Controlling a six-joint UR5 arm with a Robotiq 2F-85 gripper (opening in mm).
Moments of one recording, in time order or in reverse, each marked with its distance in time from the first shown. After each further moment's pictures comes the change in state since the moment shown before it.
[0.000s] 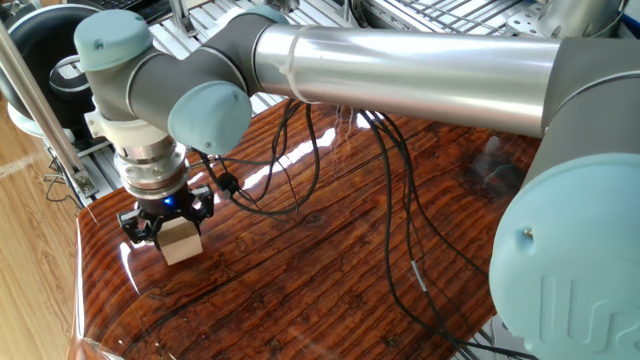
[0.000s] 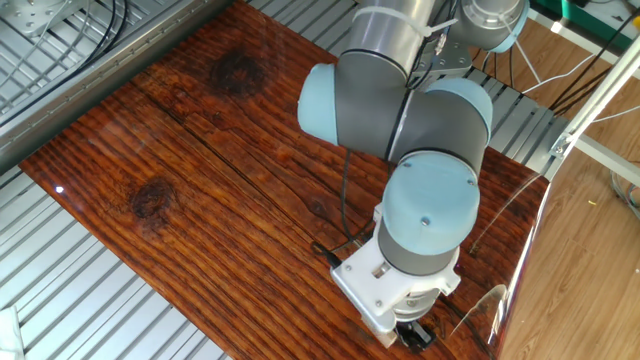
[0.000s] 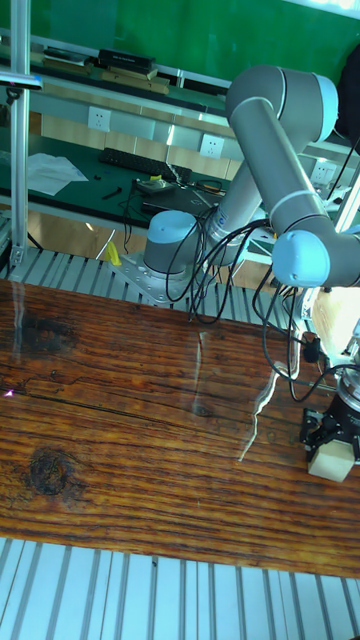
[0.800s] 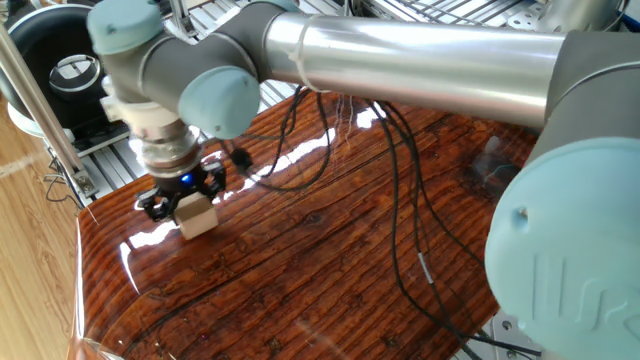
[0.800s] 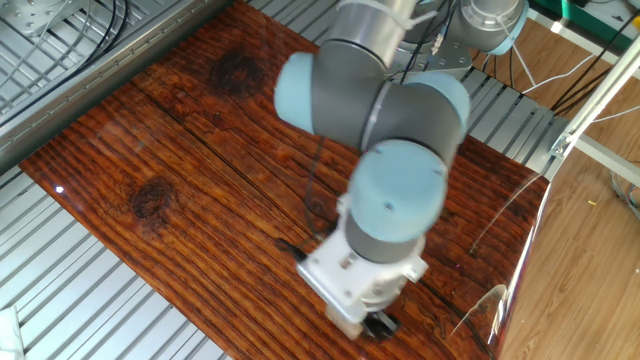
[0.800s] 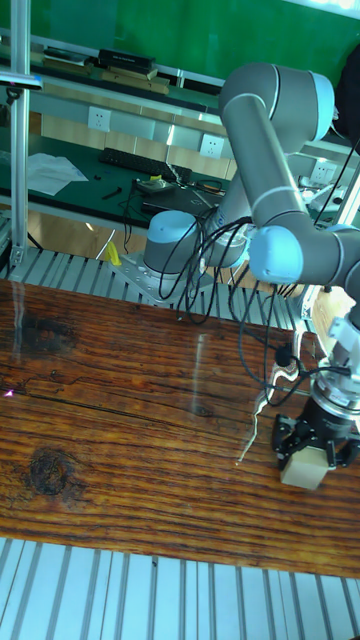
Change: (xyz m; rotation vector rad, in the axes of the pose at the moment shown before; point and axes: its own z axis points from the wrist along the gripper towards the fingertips) arm -0.040 -0.051 -0.005 0.042 -0.054 -0.125
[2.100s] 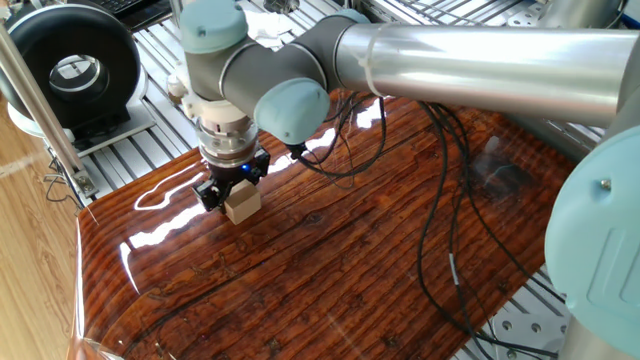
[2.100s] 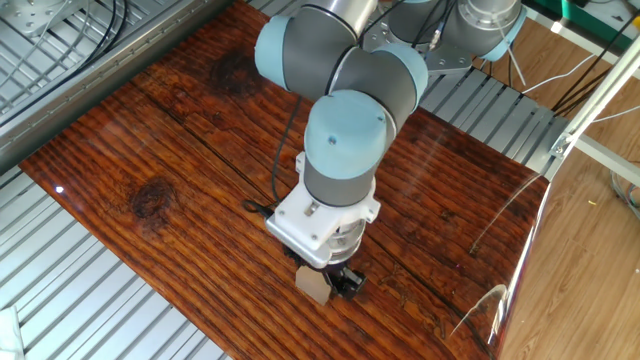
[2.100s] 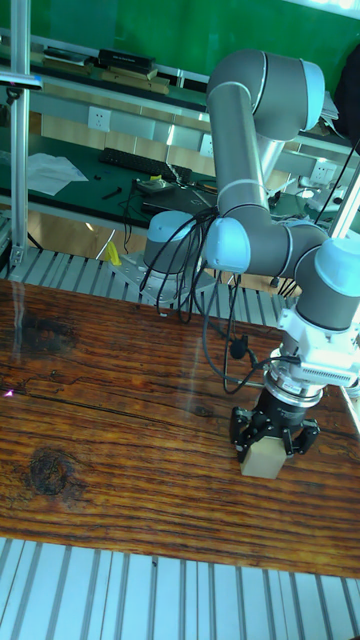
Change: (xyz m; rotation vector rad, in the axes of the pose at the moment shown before) arm 0.014 -0.060 0.012 0.006 -0.021 -0.092
